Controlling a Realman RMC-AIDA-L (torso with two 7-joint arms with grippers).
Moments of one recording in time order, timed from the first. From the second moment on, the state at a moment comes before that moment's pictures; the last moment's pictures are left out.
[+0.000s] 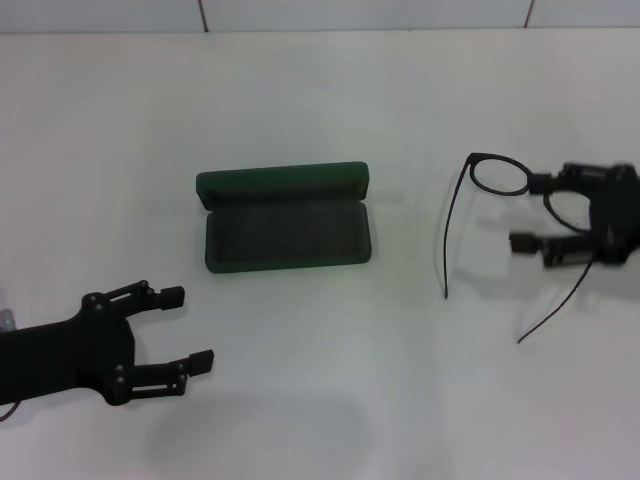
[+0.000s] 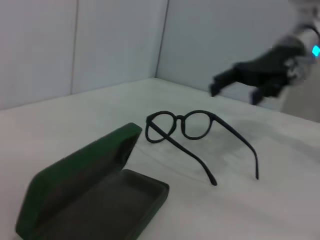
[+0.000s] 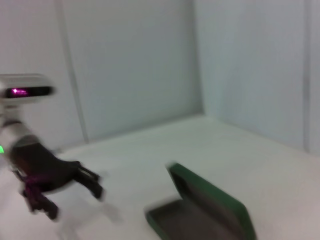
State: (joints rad) left arm -0.21 -2.07 0.70 0.73 1.99 1.69 -1.13; right arm 0.47 1.95 -1.01 -0.81 -1.77 -1.53 1.45
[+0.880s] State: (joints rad) left arm -0.26 -2.08 0.71 0.71 2.02 1.71 -1.14; right arm 0.93 1.93 -1.04 -0.84 -2.59 -1.41 2.13
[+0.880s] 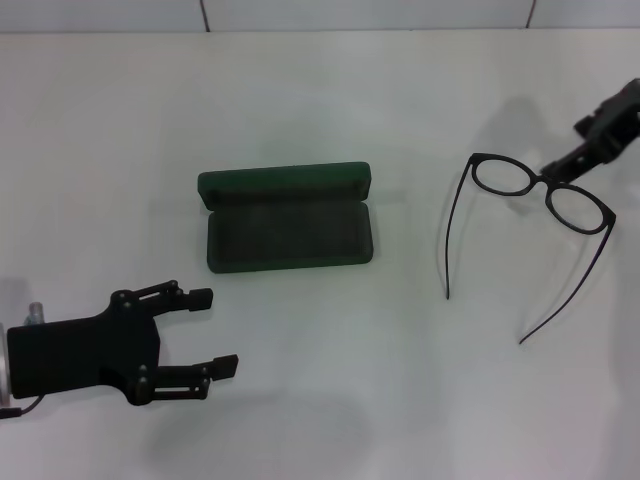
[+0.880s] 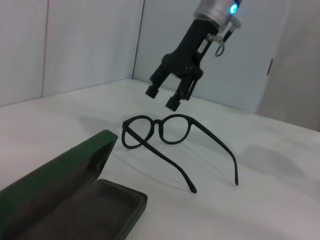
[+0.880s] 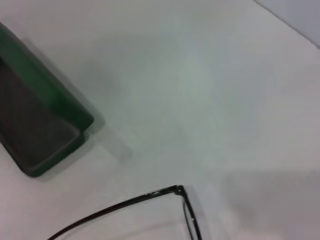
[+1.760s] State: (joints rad) left arm -0.26 -2.08 0.71 0.71 2.02 1.71 -1.14; right arm 0.93 1.99 -1.15 -0.76 -2.61 -1.25 2.15
